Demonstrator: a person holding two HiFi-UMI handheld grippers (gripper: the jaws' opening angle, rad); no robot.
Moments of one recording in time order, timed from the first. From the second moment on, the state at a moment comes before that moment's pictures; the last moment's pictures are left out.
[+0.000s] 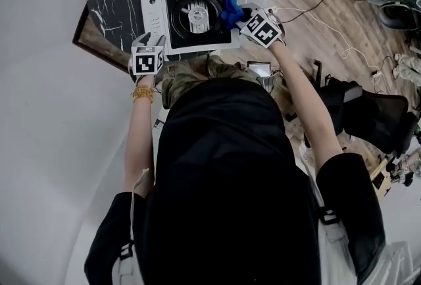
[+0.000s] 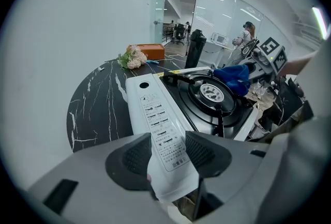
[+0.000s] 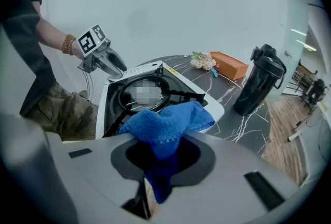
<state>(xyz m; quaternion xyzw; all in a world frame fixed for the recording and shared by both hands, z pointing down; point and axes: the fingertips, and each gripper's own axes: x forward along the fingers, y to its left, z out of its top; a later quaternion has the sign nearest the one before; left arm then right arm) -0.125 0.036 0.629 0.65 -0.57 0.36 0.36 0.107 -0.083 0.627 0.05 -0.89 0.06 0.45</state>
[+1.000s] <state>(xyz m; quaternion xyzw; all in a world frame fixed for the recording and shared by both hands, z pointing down) -0.099 0.020 0.627 0.74 -0.35 0.50 0.27 0.122 -0.018 0.636 0.04 -0.82 0.15 0.54</state>
